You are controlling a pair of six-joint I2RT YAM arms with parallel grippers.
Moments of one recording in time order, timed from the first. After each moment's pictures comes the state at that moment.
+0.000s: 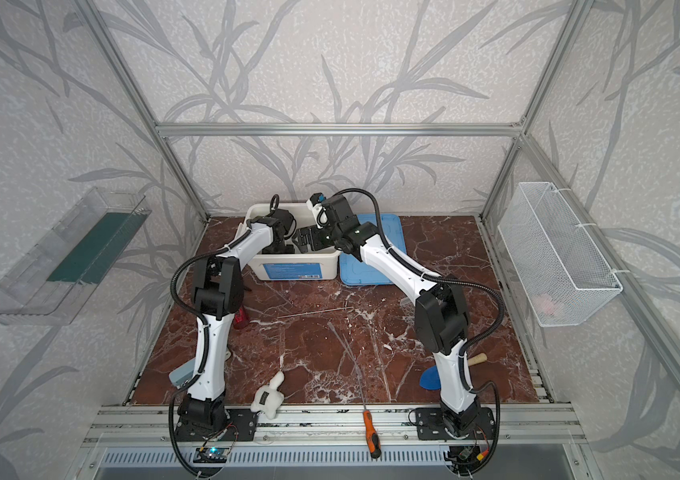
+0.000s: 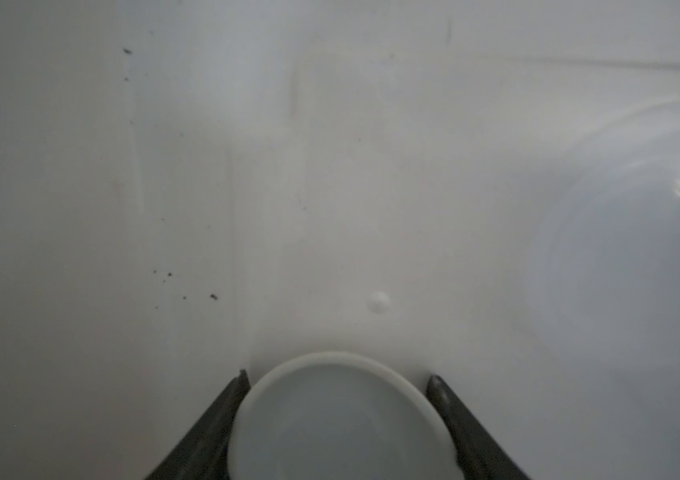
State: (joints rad) left arm -0.21 2.38 2.02 -1.03 -0.17 -0.29; right arm 0.65 2.04 1.90 -0.43 -0.27 0.29
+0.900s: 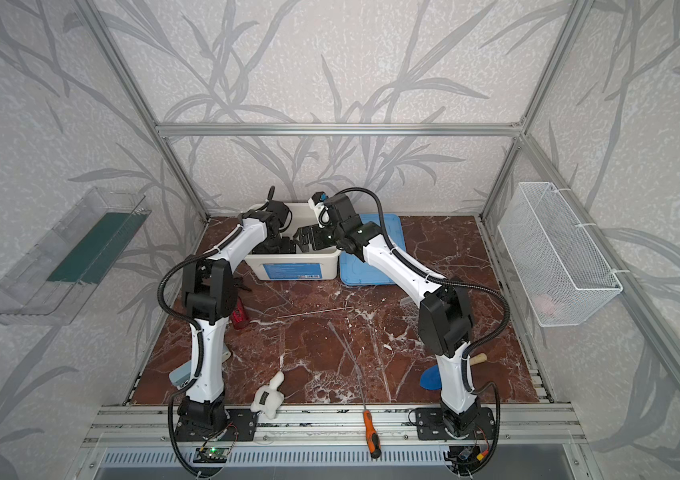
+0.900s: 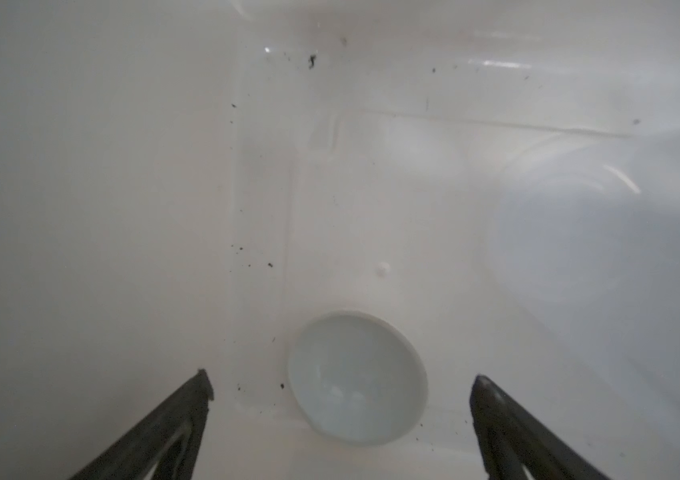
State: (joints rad) left arm -0.21 2.25 2.01 -1.05 -0.19 -0.31; right arm 0.64 1.99 1.88 -0.44 -0.27 0.30
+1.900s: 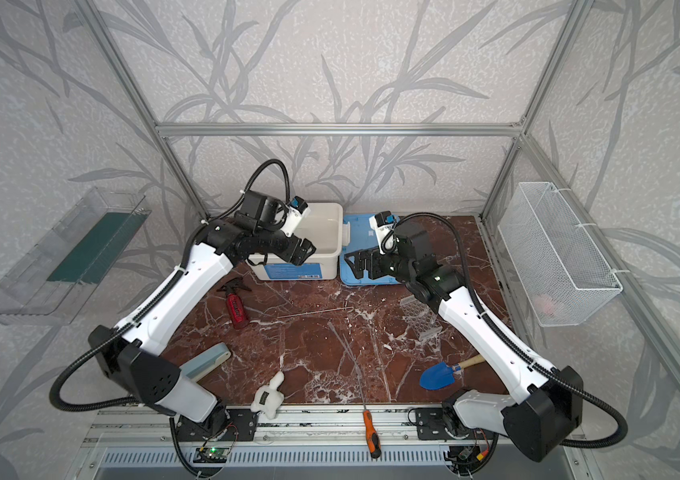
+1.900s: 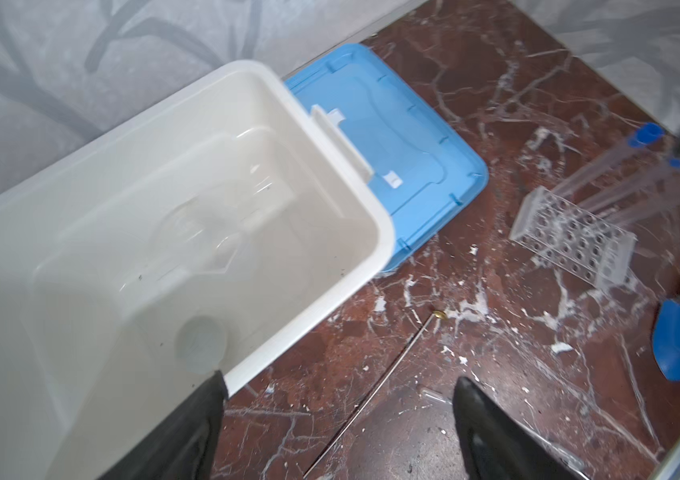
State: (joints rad) left arm -0.47 1.53 1.63 -0.87 0.18 0.18; right arm 0.50 1.23 1.14 -0.38 -0.27 0.30
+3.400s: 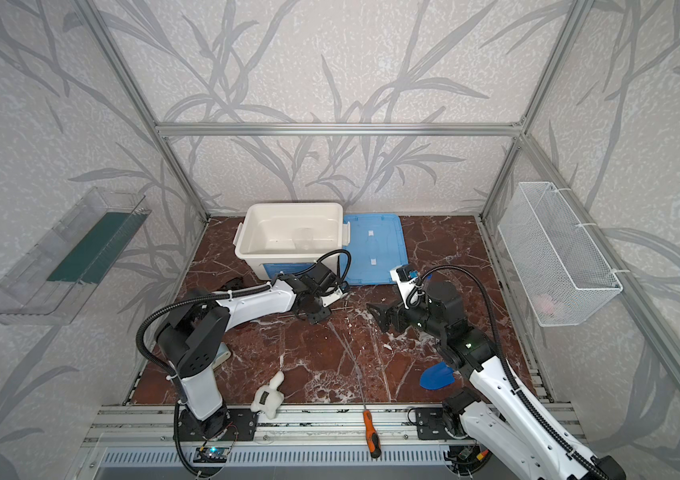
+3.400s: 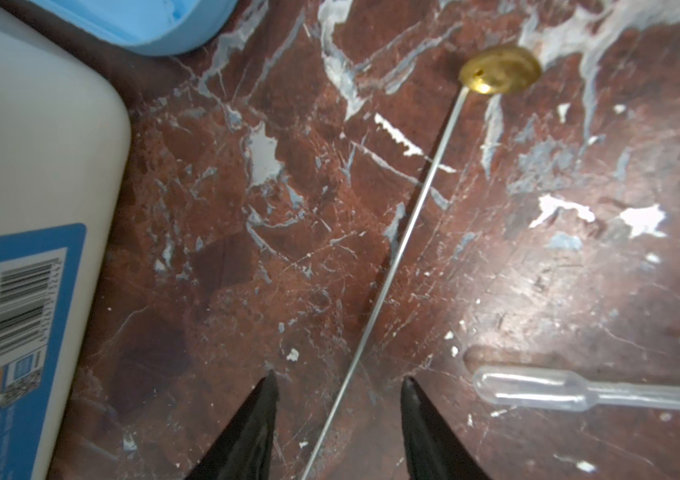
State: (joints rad) left arm -0.69 1.84 1.16 -0.54 -0.13 0.39; right arm 0.47 0.77 0.64 -0.27 -0.34 0.14
